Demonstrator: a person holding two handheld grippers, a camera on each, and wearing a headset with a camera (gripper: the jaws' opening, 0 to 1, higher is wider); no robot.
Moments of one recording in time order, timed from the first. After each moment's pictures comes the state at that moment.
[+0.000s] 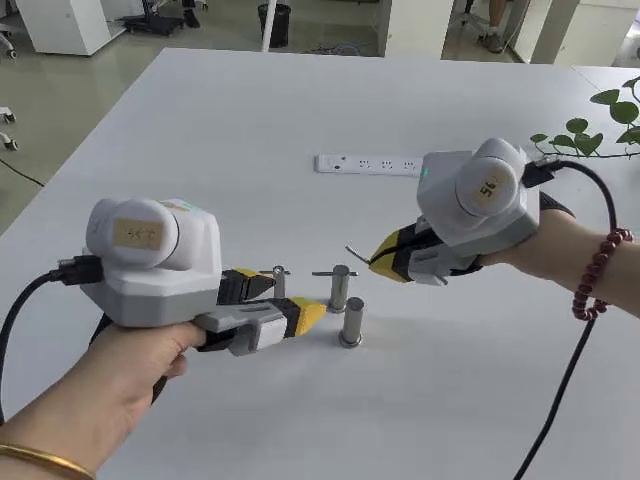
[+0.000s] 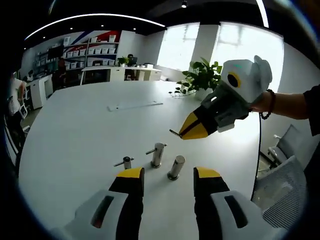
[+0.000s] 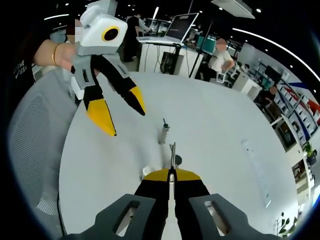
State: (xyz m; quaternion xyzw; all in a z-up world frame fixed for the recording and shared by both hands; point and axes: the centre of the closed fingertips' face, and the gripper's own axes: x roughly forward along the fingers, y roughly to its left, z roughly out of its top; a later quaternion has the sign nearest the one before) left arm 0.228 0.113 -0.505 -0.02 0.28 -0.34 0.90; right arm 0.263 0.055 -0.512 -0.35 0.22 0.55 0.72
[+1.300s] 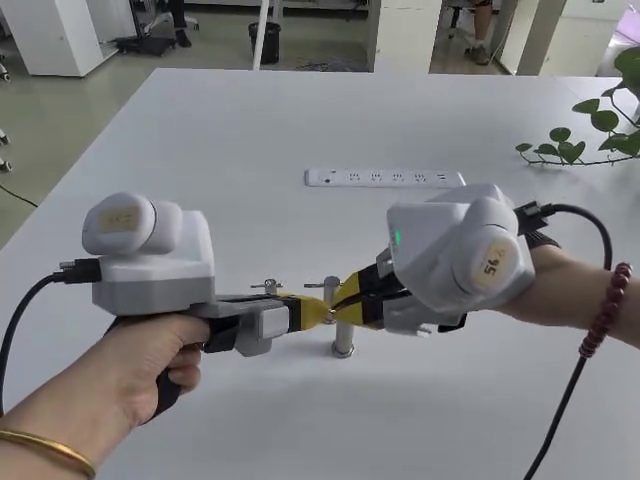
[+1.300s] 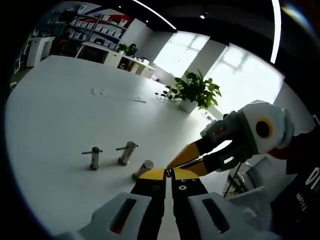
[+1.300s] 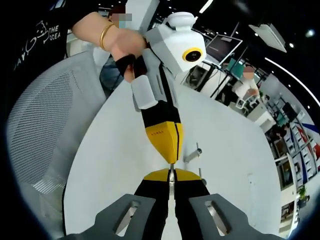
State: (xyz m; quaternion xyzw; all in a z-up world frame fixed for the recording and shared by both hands) left arm 0.210 0.078 -0.490 -0.18 0.31 -0.39 0.85; right arm 0.205 0.078 -0.501 -0.42 0.14 0.61 0.65
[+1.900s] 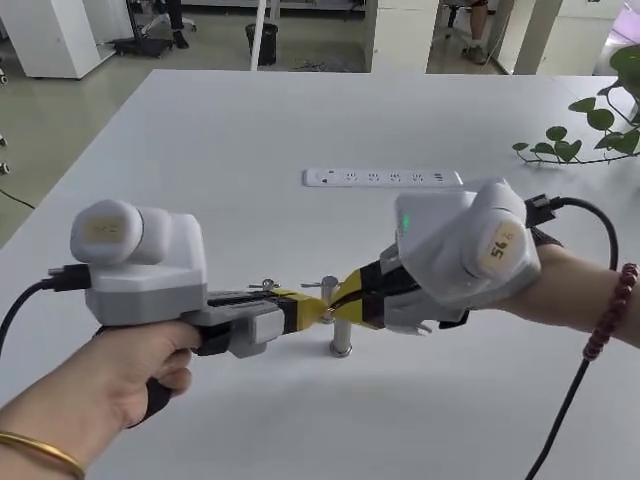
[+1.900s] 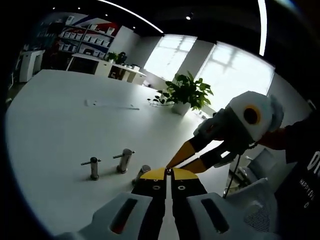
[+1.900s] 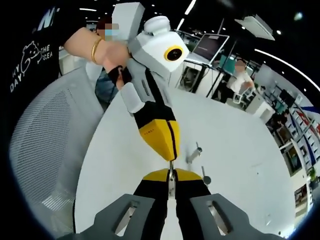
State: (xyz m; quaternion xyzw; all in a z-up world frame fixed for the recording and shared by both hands) left arm 0.205 0.078 -0.480 -0.15 0.27 -0.42 0.86; right arm 0.202 0.074 -0.498 -0.35 0.17 0.61 0.69
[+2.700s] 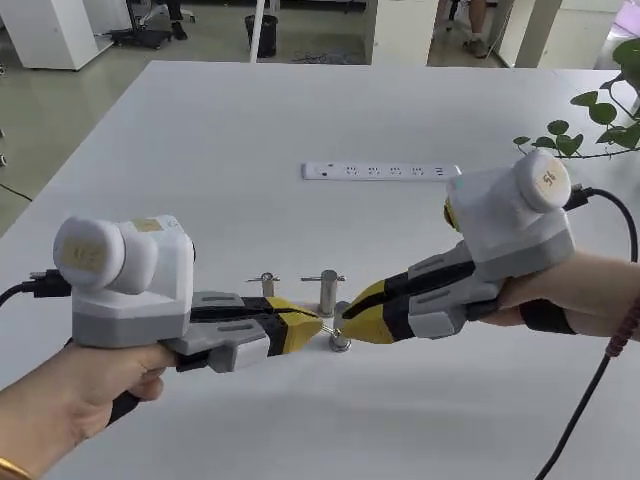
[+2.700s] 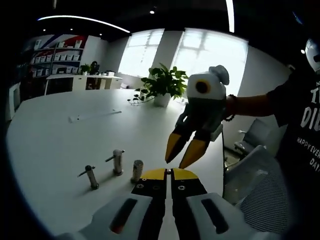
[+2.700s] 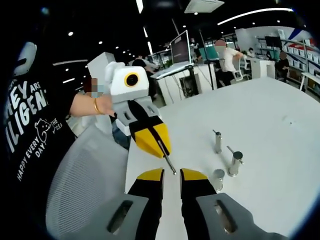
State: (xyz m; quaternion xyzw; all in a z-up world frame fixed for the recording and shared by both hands) left arm 0.179 0.075 -0.486 -0.04 0.22 -0.51 0.83; right arm 0.171 0.064 -0.497 -0.08 0.30 0.66 0.69
